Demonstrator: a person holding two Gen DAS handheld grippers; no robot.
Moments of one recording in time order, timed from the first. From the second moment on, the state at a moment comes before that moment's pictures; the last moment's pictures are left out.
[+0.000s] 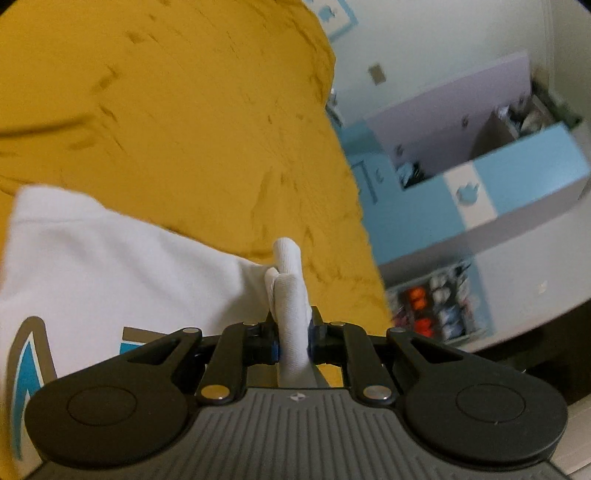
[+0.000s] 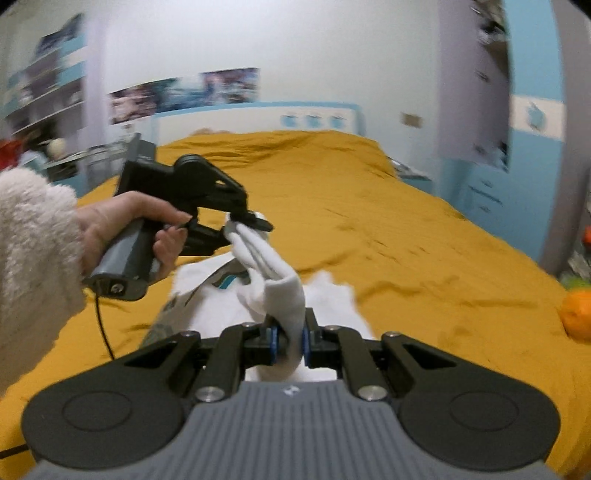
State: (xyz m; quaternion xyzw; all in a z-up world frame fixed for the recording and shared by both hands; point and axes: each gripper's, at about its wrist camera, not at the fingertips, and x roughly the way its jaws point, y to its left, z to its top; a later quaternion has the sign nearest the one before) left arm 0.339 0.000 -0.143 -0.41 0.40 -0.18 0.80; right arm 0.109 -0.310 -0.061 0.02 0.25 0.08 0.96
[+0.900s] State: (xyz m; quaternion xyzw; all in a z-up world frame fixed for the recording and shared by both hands) left arm 0.135 0.027 -0.109 -0.28 0.38 -0.23 0.85; right arm 0.202 -0.402 -0.085 0.17 0.26 0.13 0.94
